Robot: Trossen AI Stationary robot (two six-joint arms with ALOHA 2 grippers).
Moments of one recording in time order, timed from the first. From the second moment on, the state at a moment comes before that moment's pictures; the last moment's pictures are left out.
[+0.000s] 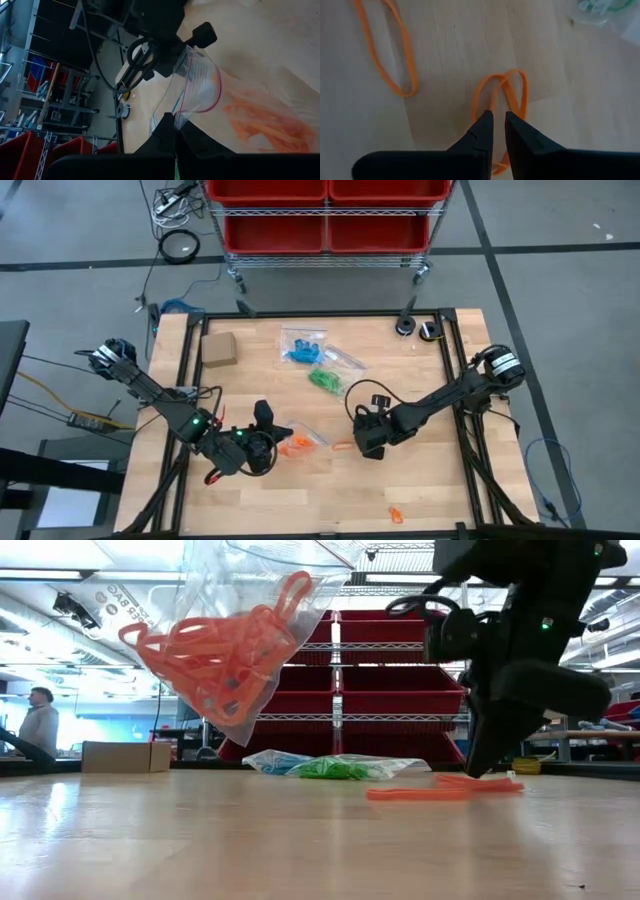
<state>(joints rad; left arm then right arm) -0.65 1.33 1.00 -0.27 -0.82 0.55 0.38 1.73 0.98 -0.58 0.39 0.50</state>
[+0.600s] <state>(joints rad) -0.65 1.33 1.00 -0.27 -0.82 0.54 0.36 1.73 0.92 -0.41 0.39 0.55</state>
